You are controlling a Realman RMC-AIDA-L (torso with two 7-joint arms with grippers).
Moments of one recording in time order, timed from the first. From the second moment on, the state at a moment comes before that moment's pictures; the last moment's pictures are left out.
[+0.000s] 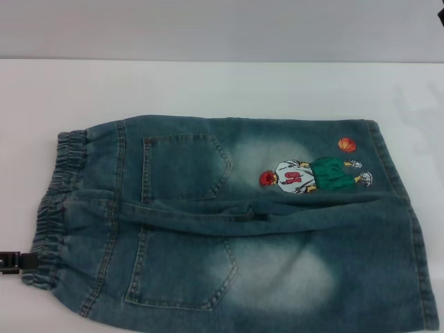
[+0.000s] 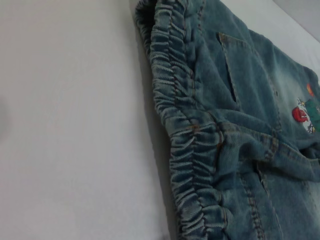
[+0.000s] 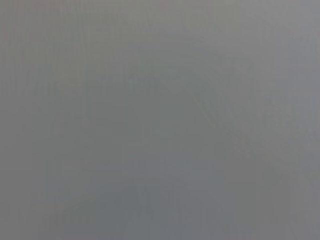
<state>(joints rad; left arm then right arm) -0.34 -1.78 0.72 0.57 2.19 1.64 -2.14 0.50 2.06 -1.74 -0.22 0.37 -1.23 0.36</state>
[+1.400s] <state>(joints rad) -0.37 -1.79 0.73 0.57 2.24 1.63 -2.16 0.50 2.06 -1.74 -0.22 0.37 -1.23 0.36</state>
